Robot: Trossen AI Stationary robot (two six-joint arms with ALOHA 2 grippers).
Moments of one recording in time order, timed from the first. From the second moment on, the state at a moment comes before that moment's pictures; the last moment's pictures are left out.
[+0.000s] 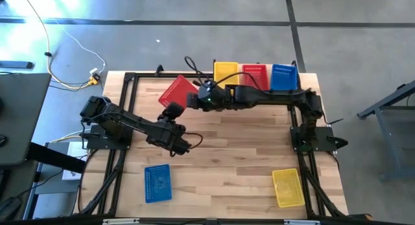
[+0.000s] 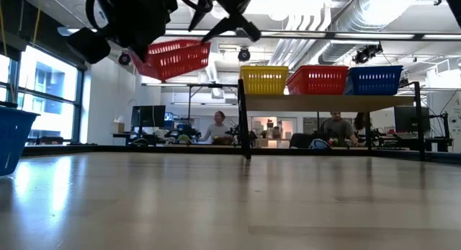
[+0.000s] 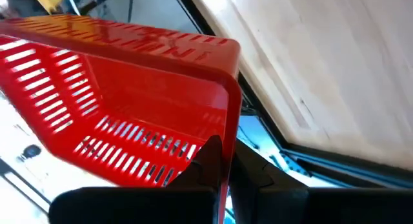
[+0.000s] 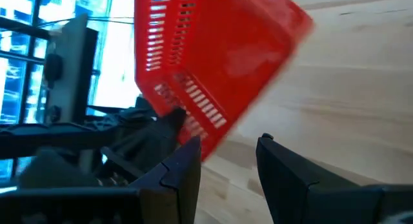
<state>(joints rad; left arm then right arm) -0.16 1.70 1.28 -1.57 -1.04 0.12 -0.07 1.90 1.82 -0.59 0.21 1.30</state>
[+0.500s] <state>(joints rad) -0.21 1.70 1.28 -1.57 -1.07 0.15 -0.08 1.94 1.82 -0.56 0.20 1.31</state>
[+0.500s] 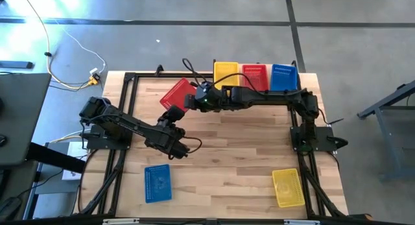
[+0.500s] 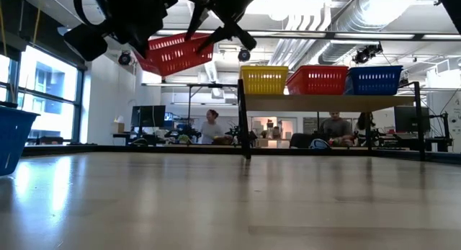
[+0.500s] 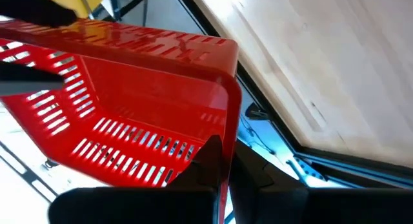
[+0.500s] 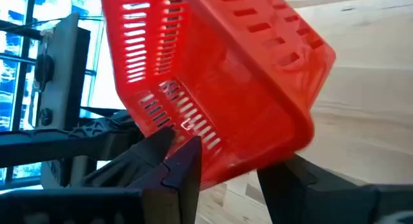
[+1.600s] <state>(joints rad) -0.25 1.70 1.28 -1.52 -1.11 0.08 -0.11 1.95 1.82 -0.64 0.26 1.21</state>
